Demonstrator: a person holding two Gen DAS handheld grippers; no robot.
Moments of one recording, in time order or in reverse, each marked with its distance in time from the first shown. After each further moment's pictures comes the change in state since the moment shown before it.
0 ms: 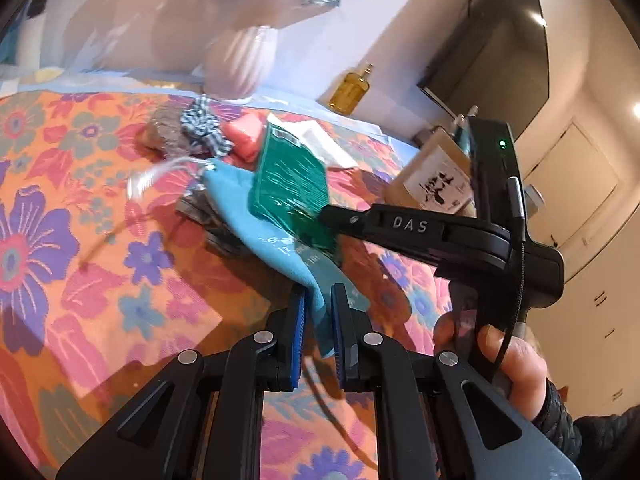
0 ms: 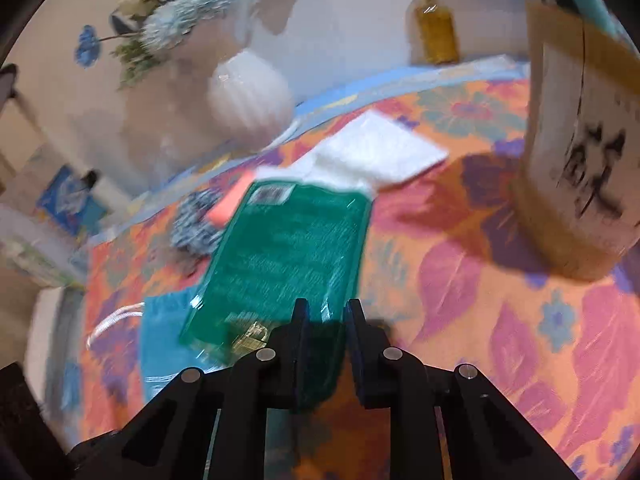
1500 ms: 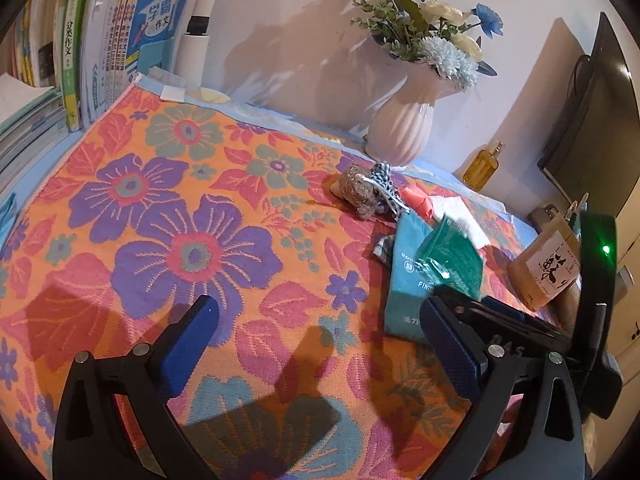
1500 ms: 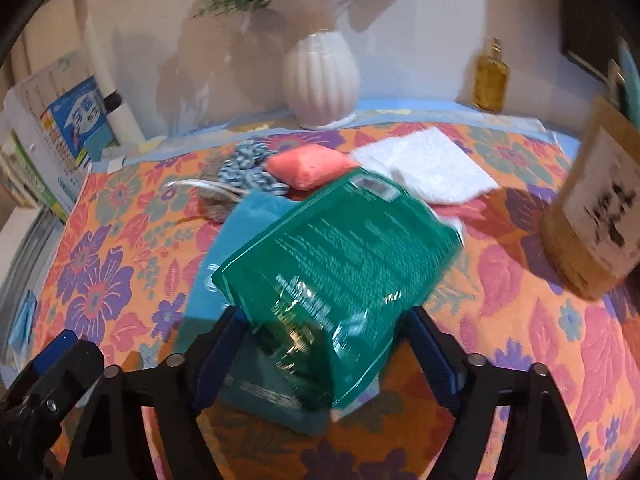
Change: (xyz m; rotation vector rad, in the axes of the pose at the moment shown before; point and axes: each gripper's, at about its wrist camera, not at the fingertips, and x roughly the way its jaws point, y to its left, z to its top) left arm -0.047 0.058 -0.008 -0.197 -0.230 0.429; right arm 0.004 0.062 -0.027 -0.240 -0.064 -0.188
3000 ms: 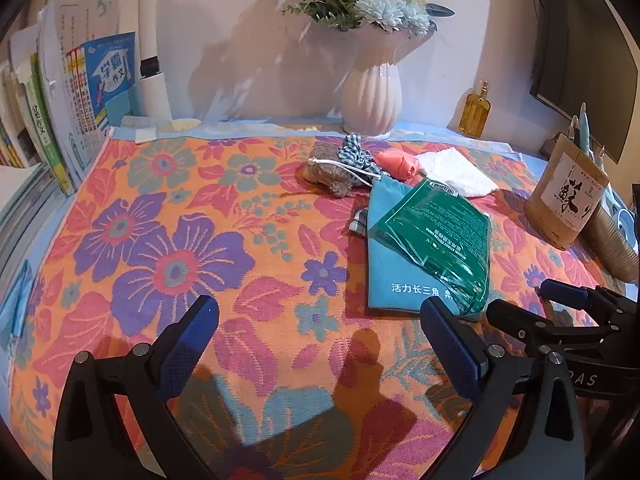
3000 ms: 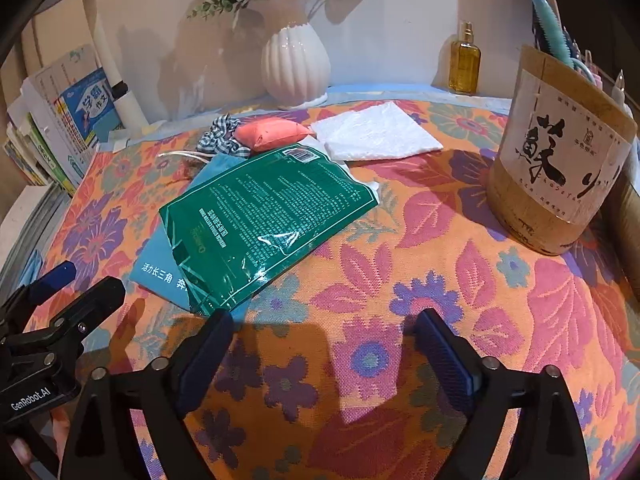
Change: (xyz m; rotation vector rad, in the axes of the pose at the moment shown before) left arm 0.005 -0.046 -0.013 0.253 0.019 0.134; right arm -0.026 -0.040 -0.033 -0.059 0.026 0.027
